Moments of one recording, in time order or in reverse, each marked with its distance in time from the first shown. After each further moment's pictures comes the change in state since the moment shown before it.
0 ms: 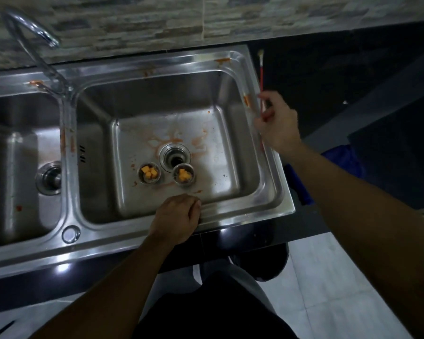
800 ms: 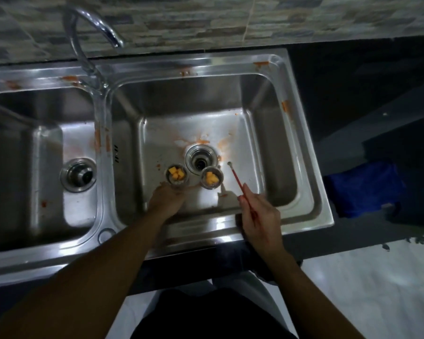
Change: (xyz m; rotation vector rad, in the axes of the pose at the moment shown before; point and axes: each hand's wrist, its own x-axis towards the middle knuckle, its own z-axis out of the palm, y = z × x) left_hand 0.058 -0.113 -0.035 -0.305 -0.185 -0.599; right_hand -0.186 -0.041 0.114 -0.031 -0.028 -0.114
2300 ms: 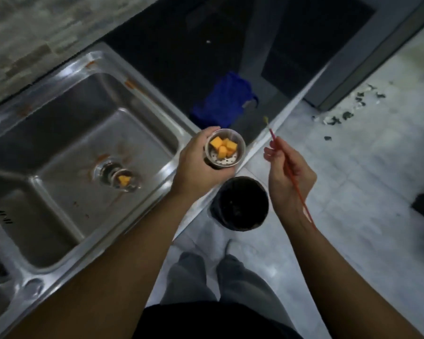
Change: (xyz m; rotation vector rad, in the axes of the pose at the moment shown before) left_hand -0.214 0.173 0.159 -0.132 -0.105 1.198; right_hand -0.163 0.086 -0.156 0.306 1.129 0.343
